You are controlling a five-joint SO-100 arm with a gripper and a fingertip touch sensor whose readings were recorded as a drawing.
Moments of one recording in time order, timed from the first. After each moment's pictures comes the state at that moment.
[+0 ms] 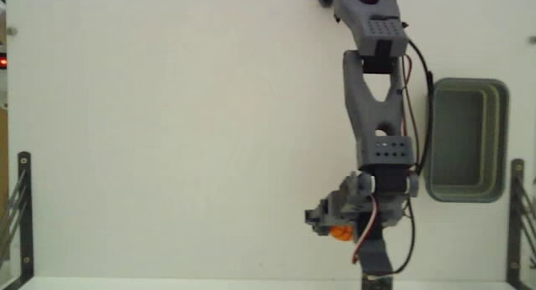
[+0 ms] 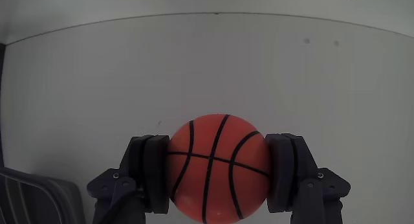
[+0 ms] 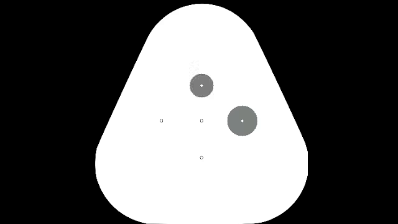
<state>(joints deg) -1.8 57.7 31.4 84.9 -0.3</state>
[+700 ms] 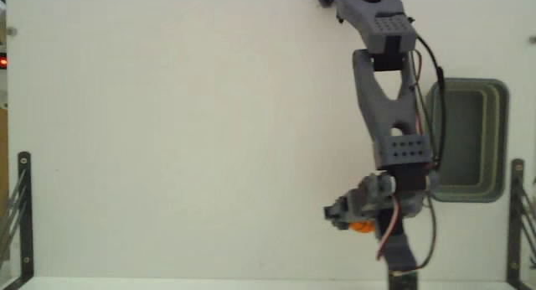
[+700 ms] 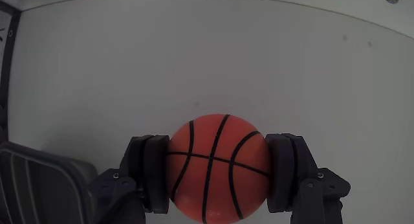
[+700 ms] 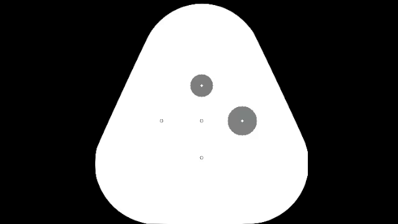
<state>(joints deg) -6.9 60.3 36.4 84.9 -0.2</state>
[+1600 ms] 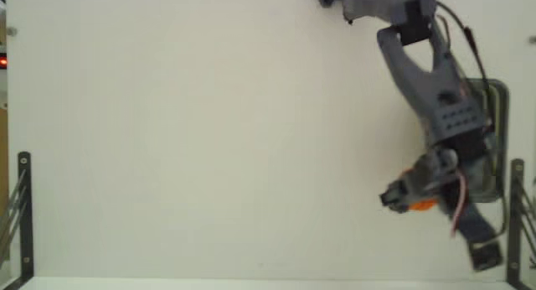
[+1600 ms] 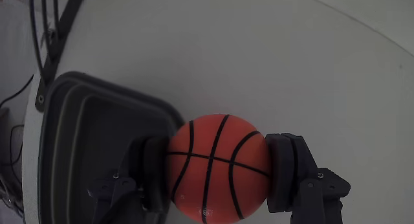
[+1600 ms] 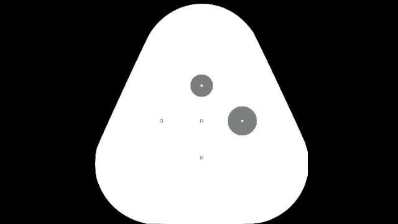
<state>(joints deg) -20.9 73.7 51.0 84.3 -0.3</state>
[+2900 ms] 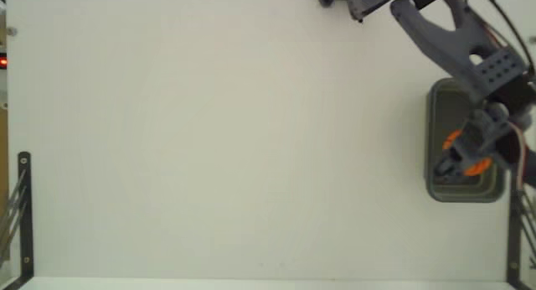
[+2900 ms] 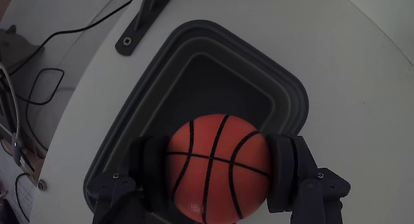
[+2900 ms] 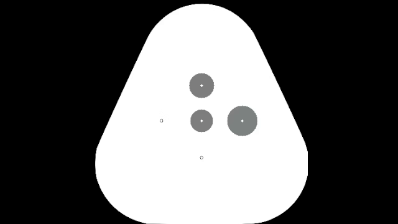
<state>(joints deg) -36.0 87.7 65.2 82.2 -0.3</state>
